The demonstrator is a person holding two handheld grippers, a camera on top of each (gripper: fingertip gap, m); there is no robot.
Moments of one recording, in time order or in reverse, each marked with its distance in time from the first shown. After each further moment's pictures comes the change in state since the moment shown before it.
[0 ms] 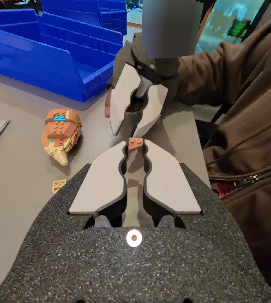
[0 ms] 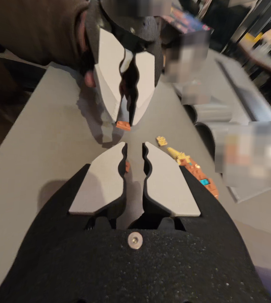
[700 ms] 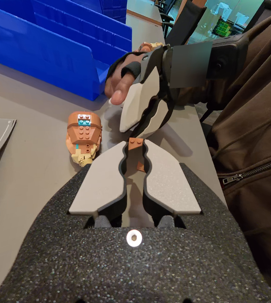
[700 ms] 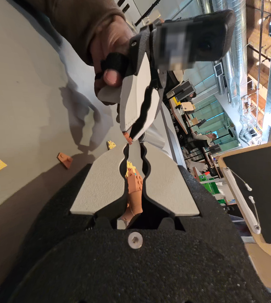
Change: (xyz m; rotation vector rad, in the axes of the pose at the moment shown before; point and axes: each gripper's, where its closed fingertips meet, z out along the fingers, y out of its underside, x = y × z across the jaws) left arm -0.044 -0.010 0.007 -0.060 0.093 -0.084; right arm 0.044 -0.005 0.005 0.103 0.286 -0.514
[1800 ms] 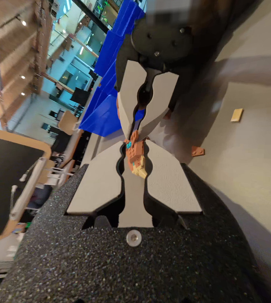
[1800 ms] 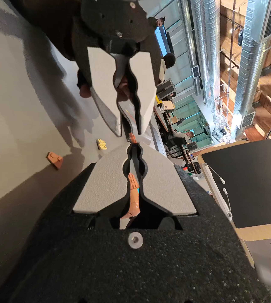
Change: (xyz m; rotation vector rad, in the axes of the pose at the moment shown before) left arm -0.006 -0.009 -0.002 -0.011 -0.500 1.010; right arm 0.005 -0.001 -0.002 -0.025 0.120 -0.074
